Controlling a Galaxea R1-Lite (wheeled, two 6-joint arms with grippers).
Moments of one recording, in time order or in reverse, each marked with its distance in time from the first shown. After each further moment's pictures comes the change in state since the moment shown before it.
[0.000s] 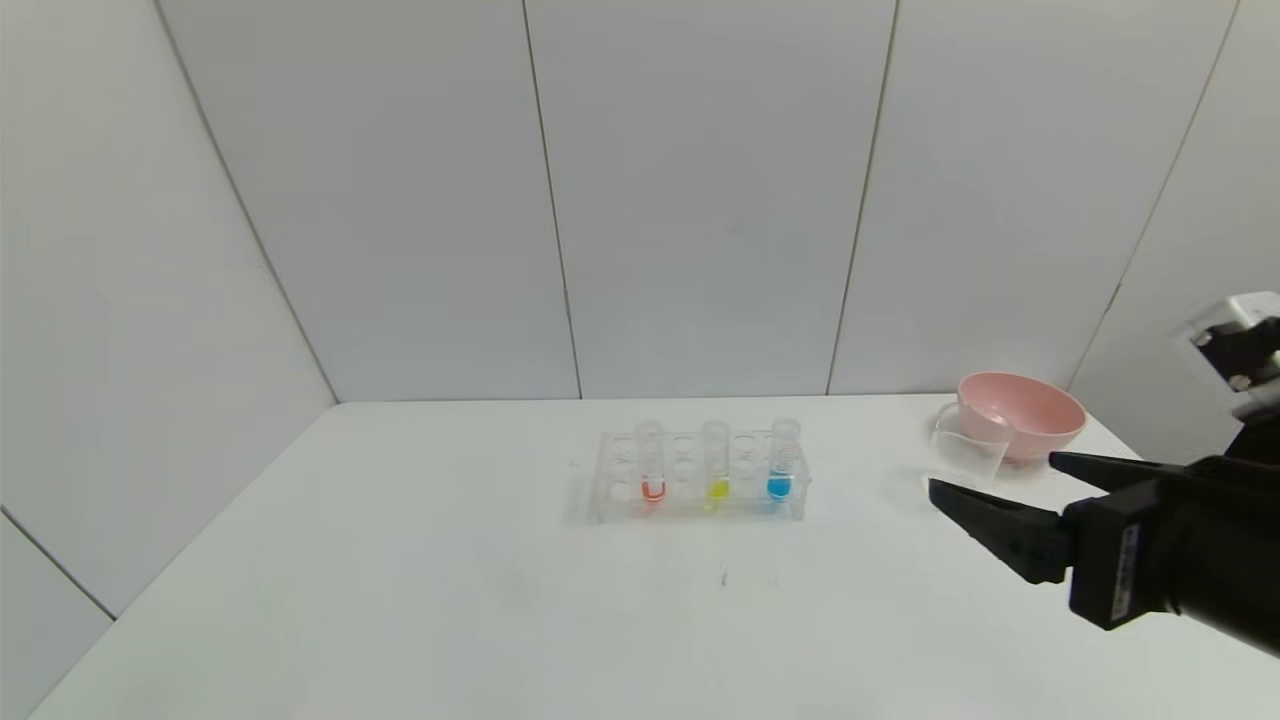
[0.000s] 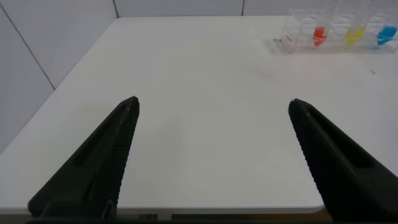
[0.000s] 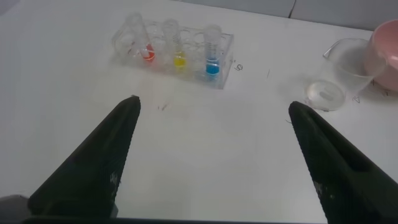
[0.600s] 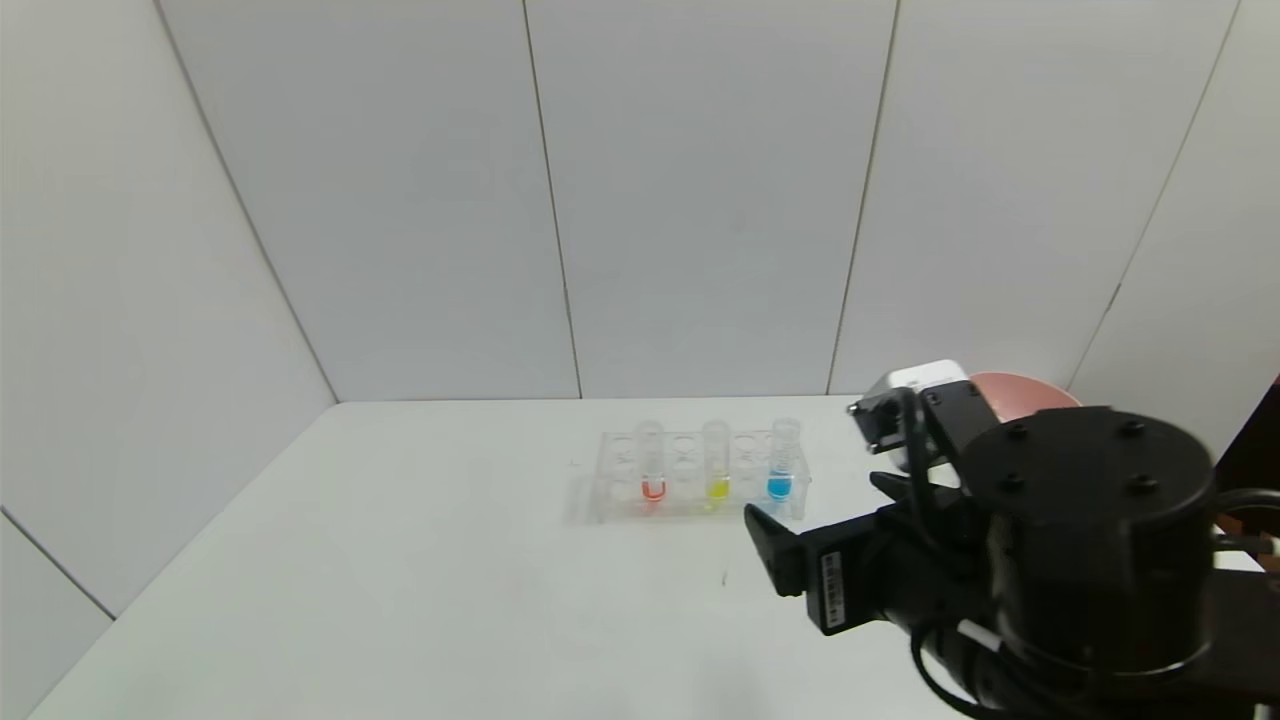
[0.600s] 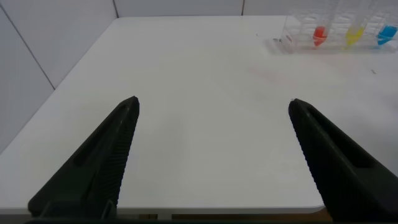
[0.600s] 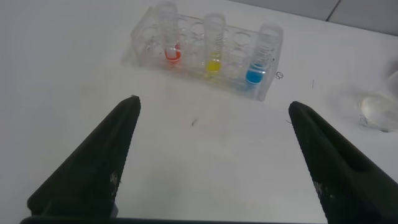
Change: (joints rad) left arm 0.000 0.000 0.000 0.000 0.000 0.000; right arm 0.205 0.368 -0.089 -0.228 -0.217 0.026
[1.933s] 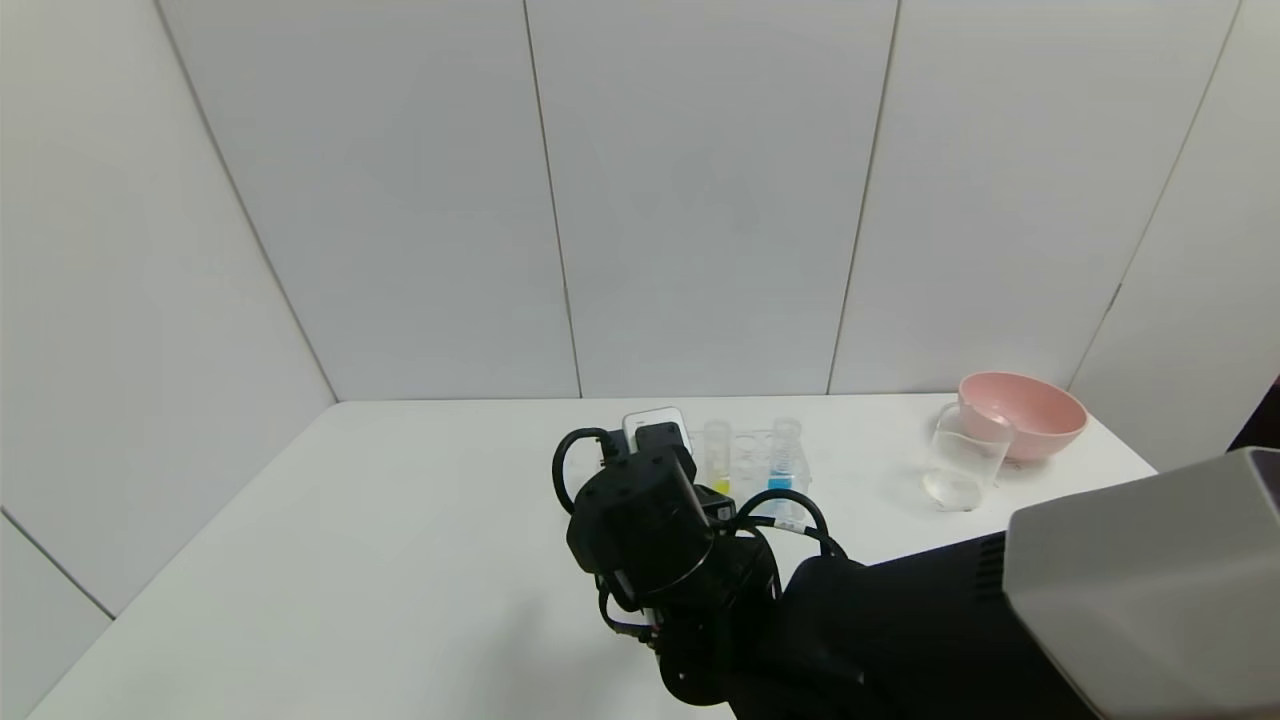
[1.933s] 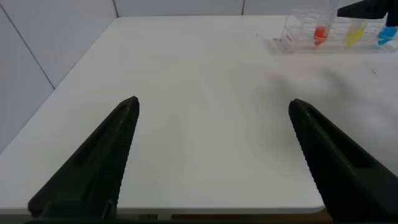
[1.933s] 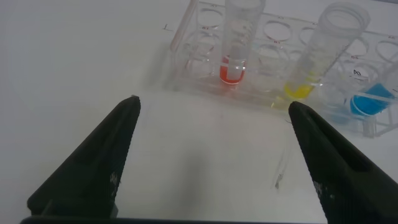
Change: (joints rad) left arm 0.000 0.000 0.000 0.000 0.000 0.000; right arm 0.010 0.566 -0.514 -0.002 -0.051 0.067
